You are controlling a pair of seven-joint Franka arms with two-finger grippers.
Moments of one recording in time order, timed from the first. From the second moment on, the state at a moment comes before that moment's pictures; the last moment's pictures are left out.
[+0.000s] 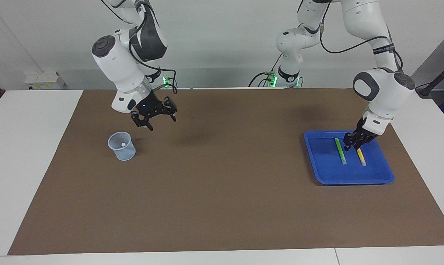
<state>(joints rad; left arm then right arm) 0.26 0.15 -0.08 -2.13 -0.11 2.39 0.18 0.23 -0.04 0.02 -2.02 0.30 2.07 -0.06</state>
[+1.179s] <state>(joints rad) 0.25 0.23 -0.09 -2.13 -0.09 2.44 0.19 0.28 -0.04 0.02 -2.02 0.38 2.07 0.14</state>
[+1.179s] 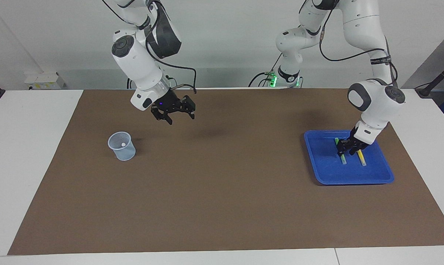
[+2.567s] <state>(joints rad) 0.25 0.24 -0.09 -2.13 -0.07 2.44 0.19 0.37 -0.03 0.02 -2.02 0.55 2.18 0.35</state>
